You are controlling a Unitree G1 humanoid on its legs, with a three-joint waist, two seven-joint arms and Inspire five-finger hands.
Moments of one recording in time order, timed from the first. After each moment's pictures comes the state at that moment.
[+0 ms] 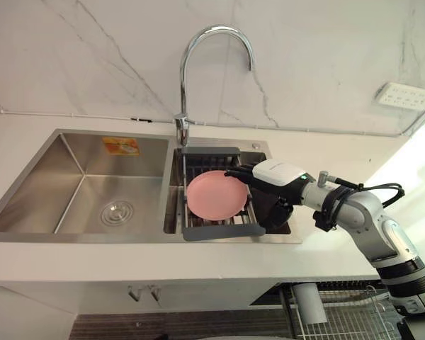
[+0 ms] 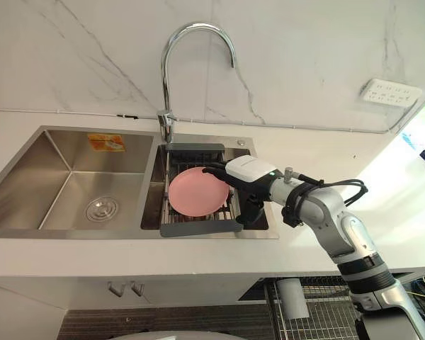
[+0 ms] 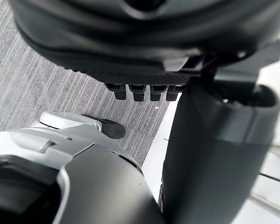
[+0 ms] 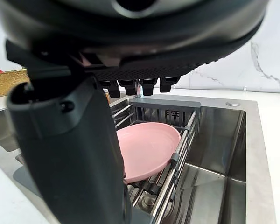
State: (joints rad) left arm 0.22 0.14 0.30 1.09 -0.16 0.01 -0.03; right arm -0.32 -0.69 0.22 -0.08 -0.59 -0.29 0.59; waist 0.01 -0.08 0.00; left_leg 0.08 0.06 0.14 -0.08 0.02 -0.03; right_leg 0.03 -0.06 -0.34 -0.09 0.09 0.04
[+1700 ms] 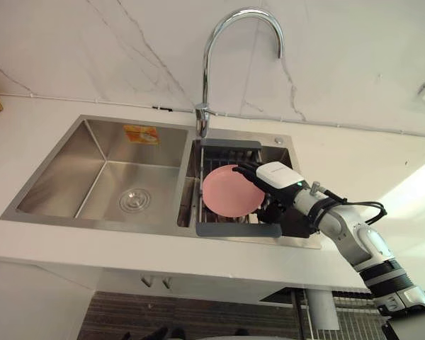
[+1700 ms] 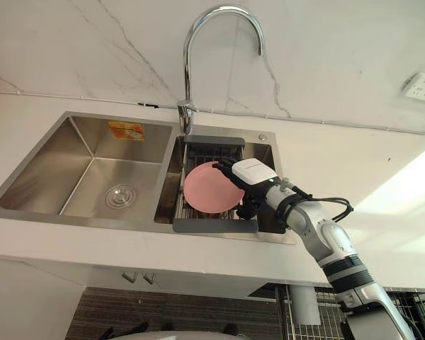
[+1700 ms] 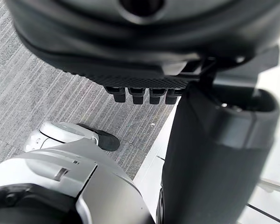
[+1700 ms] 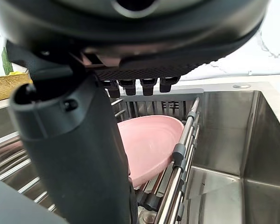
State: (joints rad) left arm 0.26 0.11 0.31 1.01 -0.17 -0.05 -0.03; right arm -0.32 -0.61 0.26 0.12 -0.75 -0.28 0.30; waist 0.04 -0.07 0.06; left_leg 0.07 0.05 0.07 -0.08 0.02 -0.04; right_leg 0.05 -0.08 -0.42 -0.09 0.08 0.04
